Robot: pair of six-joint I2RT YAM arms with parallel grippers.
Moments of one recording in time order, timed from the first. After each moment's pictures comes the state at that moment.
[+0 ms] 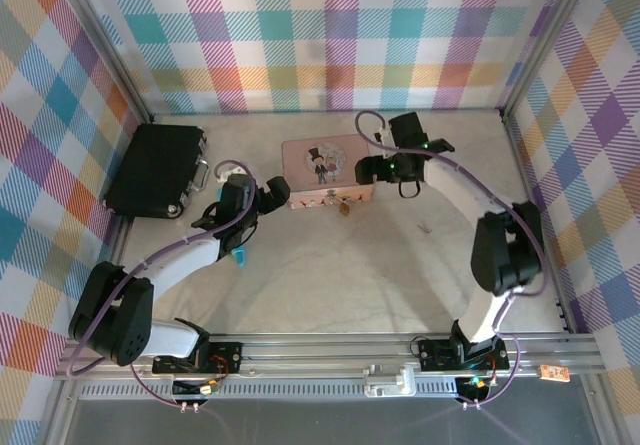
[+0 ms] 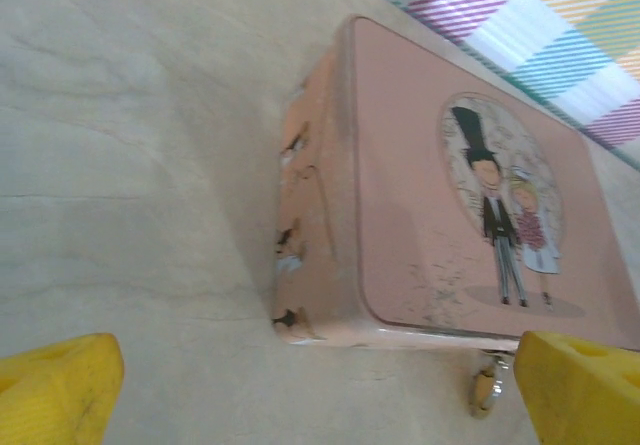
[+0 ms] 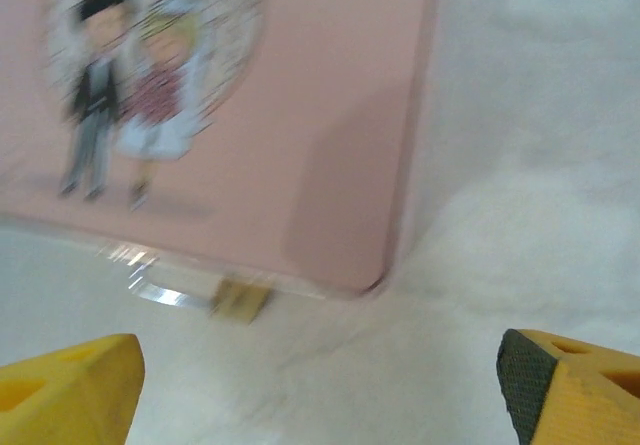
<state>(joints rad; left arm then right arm) -0.44 1.35 0.72 0.06 -0.17 -0.75 0.39 1.71 1.39 -0.66 -0.20 0.17</state>
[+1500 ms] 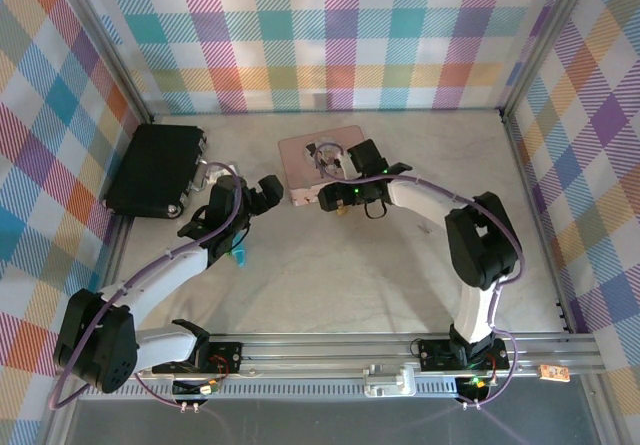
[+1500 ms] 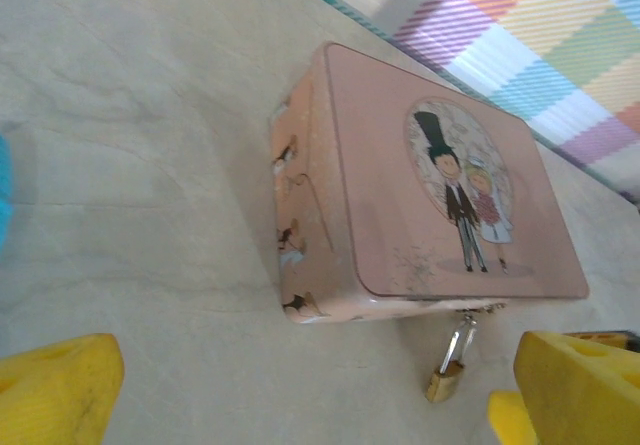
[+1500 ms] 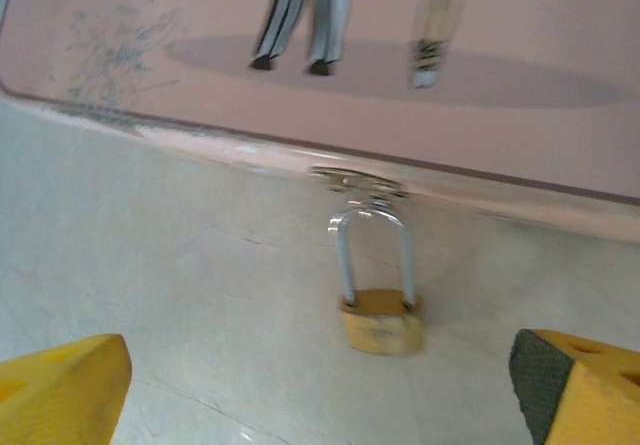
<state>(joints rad) -0.44 1.21 0.72 -0.03 -0.15 -0.74 0.55 1.84 1.32 -0.45 -0.16 0.20</state>
